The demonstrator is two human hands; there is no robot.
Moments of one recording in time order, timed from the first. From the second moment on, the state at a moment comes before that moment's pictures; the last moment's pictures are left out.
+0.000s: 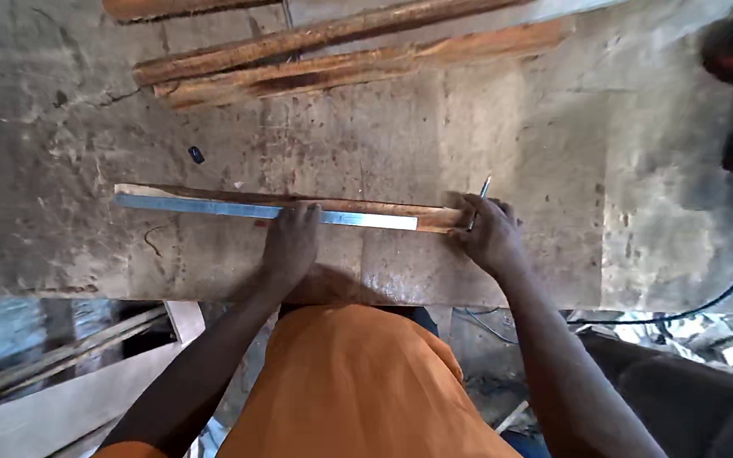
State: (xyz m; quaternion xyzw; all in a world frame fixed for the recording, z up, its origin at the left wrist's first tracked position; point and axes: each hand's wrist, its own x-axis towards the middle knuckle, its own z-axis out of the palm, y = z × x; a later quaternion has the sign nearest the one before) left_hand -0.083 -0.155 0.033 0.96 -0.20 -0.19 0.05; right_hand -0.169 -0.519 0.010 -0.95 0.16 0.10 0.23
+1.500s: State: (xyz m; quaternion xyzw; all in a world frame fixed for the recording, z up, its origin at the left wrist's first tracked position) left_hand -0.068 -0.131 -0.028 0.92 -0.34 0.00 0.22; right_hand -0.209 -0.569 -0.023 -0.97 0.03 -0.01 0.23
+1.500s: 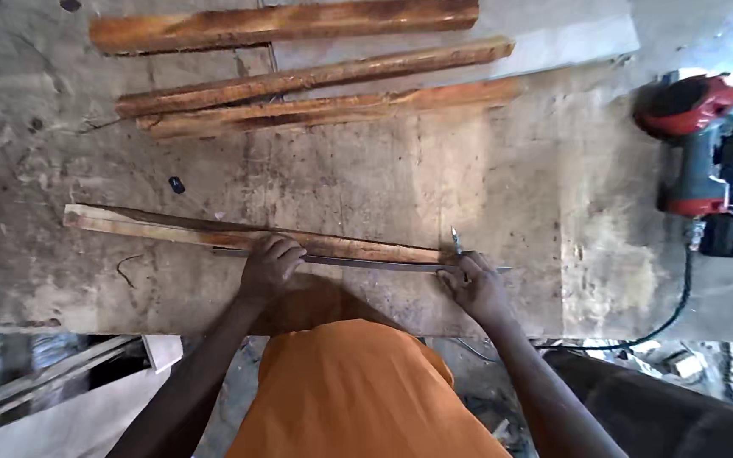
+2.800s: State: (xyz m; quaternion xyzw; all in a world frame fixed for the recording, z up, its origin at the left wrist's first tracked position) left_hand -0.067 -0.129 -0.032 0.92 -0.31 0.01 0.23; right_hand -0.207 -0.537 -0.021 -0.98 0.02 -0.01 0.21
